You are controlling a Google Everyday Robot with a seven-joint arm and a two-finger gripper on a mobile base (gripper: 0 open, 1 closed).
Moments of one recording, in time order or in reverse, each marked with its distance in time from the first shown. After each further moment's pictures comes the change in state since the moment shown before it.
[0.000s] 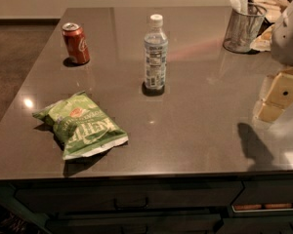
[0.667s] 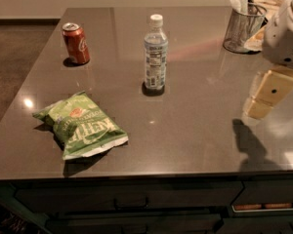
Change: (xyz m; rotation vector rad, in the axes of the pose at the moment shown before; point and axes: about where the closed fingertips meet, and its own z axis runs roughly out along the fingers) arm -0.010 -0.006 0.009 0.001 -0.027 0.024
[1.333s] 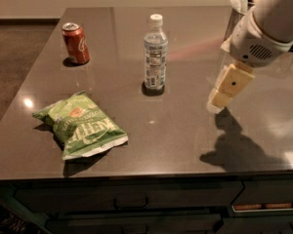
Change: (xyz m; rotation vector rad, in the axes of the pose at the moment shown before) arm -0.038 -0.029 0.043 -0.011 -0.100 0.099
